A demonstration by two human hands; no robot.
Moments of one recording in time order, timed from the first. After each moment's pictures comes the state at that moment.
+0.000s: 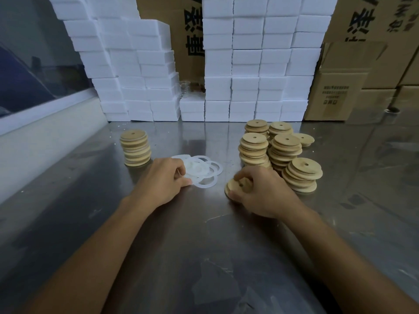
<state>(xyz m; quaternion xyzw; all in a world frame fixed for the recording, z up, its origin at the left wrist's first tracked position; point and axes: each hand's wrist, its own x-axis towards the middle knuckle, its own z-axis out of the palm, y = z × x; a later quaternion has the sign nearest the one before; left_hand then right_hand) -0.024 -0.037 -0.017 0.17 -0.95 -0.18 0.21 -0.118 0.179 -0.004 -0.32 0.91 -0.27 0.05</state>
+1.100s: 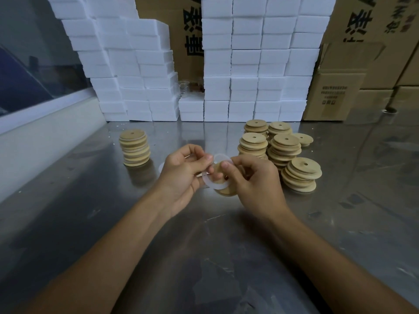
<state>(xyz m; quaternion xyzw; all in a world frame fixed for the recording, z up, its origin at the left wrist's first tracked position) -0.032 0.019 0.000 0.06 -0.55 -0.80 0.23 -0.103 0.161 -0.017 -0.39 0.71 -0.58 -0.10</state>
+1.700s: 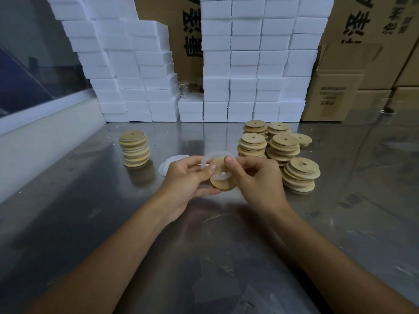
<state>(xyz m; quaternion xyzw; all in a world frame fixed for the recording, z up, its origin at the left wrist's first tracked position) -0.031 0.019 -0.011 0.15 -0.65 -0.73 0.17 -0.106 0.161 -0.015 -0.33 0.69 -0.64 -0.05</state>
